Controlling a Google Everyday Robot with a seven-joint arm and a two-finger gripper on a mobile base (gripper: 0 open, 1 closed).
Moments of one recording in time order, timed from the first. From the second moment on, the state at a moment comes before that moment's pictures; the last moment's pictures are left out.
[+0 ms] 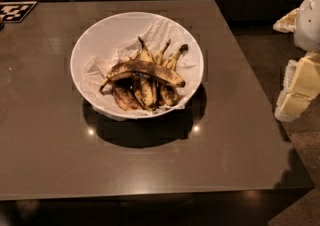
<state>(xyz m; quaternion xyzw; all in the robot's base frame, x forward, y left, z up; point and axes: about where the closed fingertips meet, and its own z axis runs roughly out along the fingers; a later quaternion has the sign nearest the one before) 0.438 -0.216 0.978 -0.60 0.78 -0.04 0.16</state>
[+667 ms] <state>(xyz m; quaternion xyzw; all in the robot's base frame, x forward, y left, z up) 0.436 -0.214 0.981 -0.60 0.78 -0.05 0.17</state>
